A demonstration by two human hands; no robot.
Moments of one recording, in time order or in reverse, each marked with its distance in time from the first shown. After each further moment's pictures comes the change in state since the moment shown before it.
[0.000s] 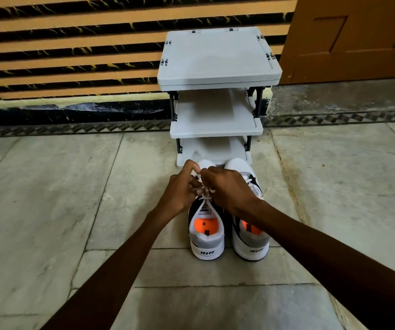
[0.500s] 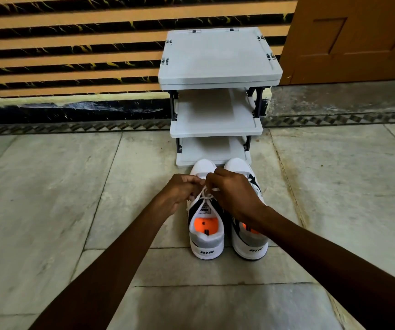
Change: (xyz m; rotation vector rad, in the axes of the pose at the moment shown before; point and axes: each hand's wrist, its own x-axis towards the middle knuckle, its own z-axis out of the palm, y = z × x) left_hand 0.010 0.005 0.000 -0.505 -0.095 -0.462; right_hand -0.013 -0.002 -0.006 -0.009 -0.002 0.066
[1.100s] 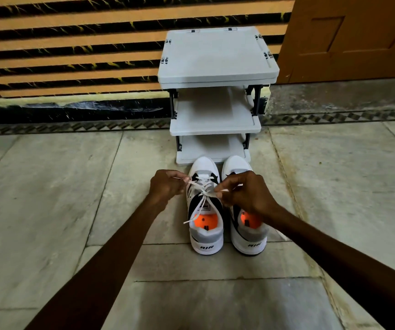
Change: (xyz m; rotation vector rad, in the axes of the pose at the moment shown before) left_hand 0.005 -0.019 -0.026 0.056 0.254 0.135; right_hand -0.026 0.001 -0.028 0.661 -0.058 0.547
